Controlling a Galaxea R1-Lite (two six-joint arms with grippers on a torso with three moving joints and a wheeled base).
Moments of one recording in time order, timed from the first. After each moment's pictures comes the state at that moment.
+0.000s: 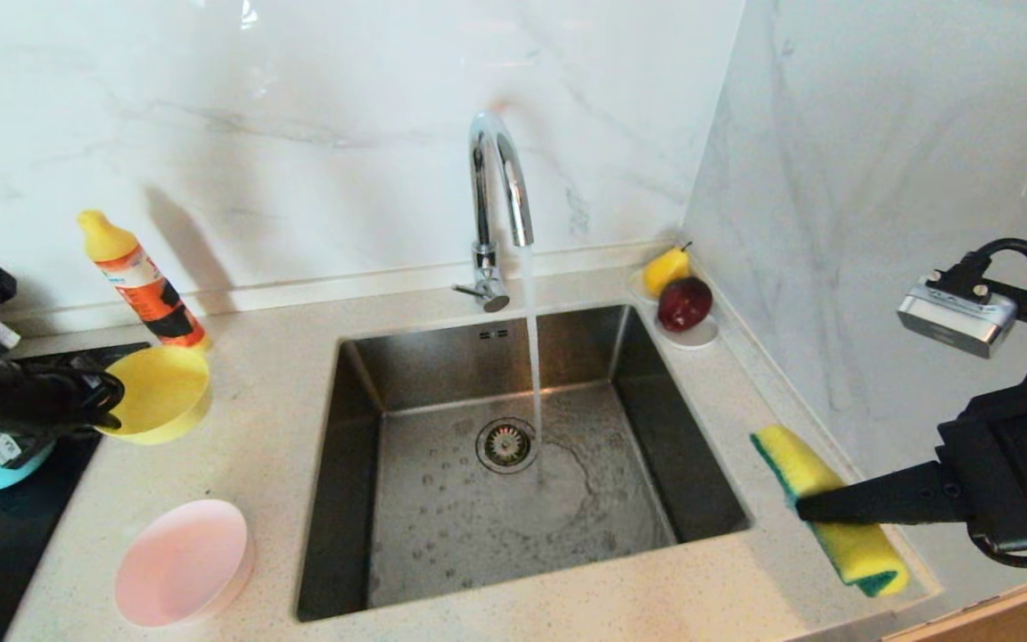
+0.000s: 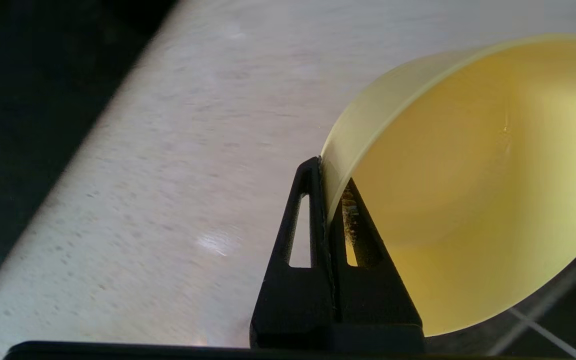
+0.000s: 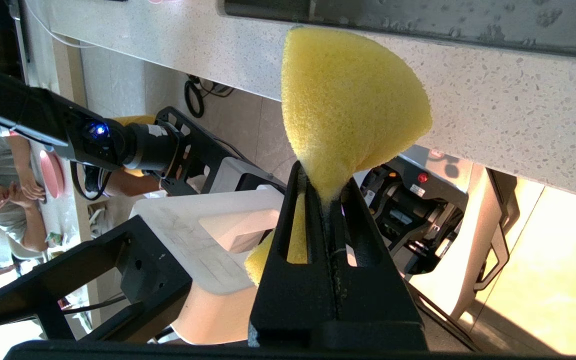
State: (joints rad) left arm 0.43 1.87 -1.32 0.30 -0.14 -0.50; right arm 0.50 1.33 -1.17 0.57 0.47 0.39
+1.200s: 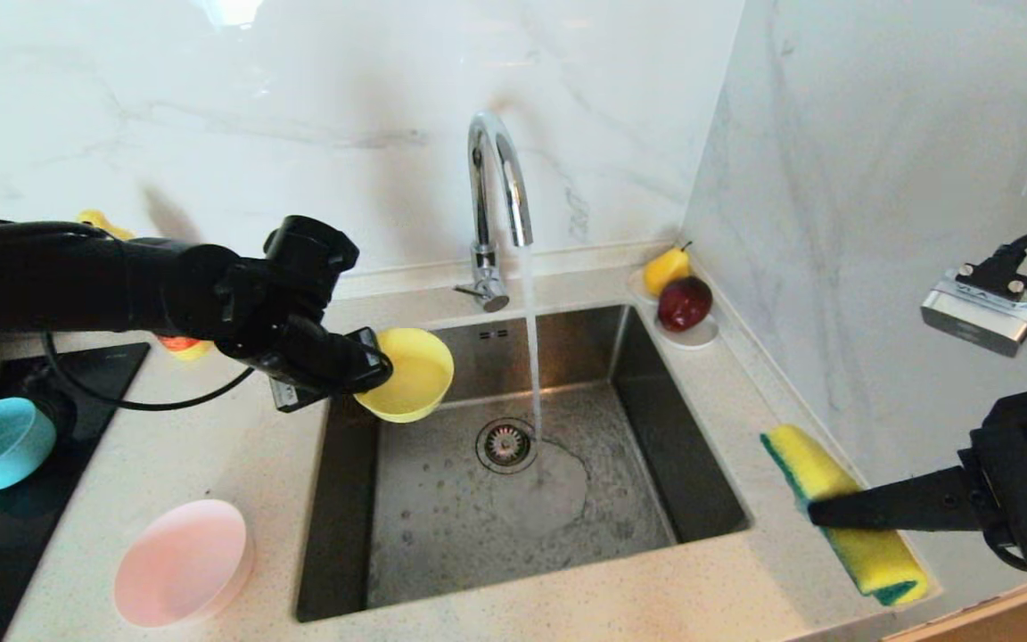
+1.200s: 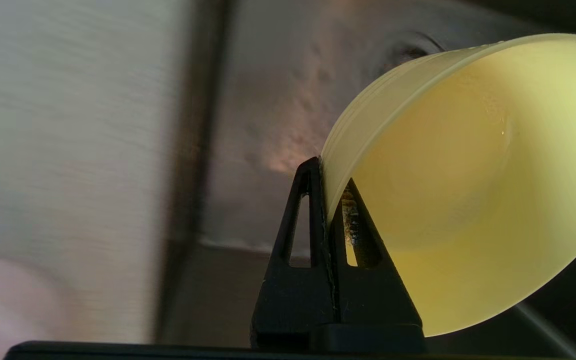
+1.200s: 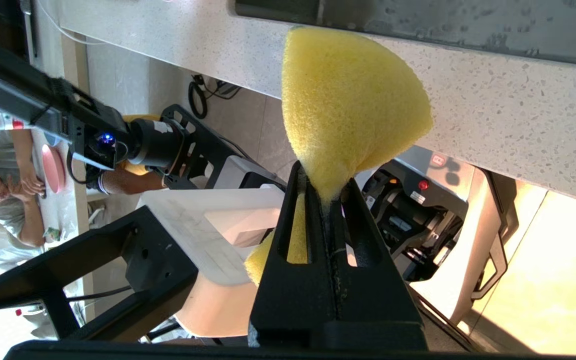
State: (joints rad) left arm -0.29 1.99 -1.53 0.41 0.16 -0.62; right arm 0.51 1.29 -1.16 0.56 0.47 0.38
